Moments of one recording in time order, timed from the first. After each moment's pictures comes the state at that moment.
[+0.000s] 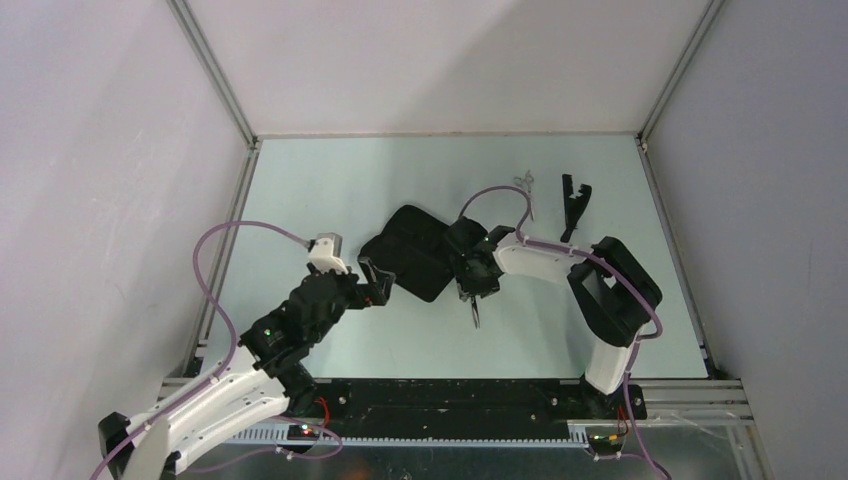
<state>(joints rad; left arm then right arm) -0.81 0.57 0.47 -0.28 -0.38 -0.63 0.78 1.79 1.13 -0.61 0.08 0.54</state>
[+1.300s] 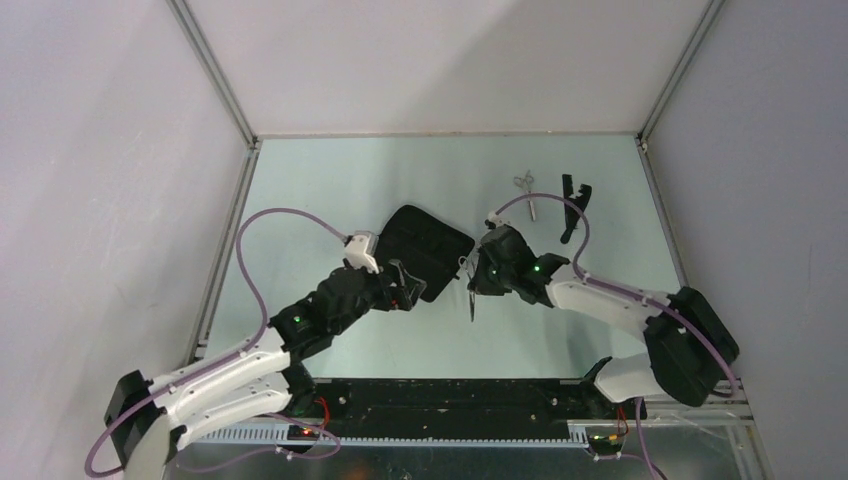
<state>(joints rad) -0.87 0.78 0.47 -0.08 -0.25 -0.65 0.75 1.41 0.82 -0.31 0.06 0.68</state>
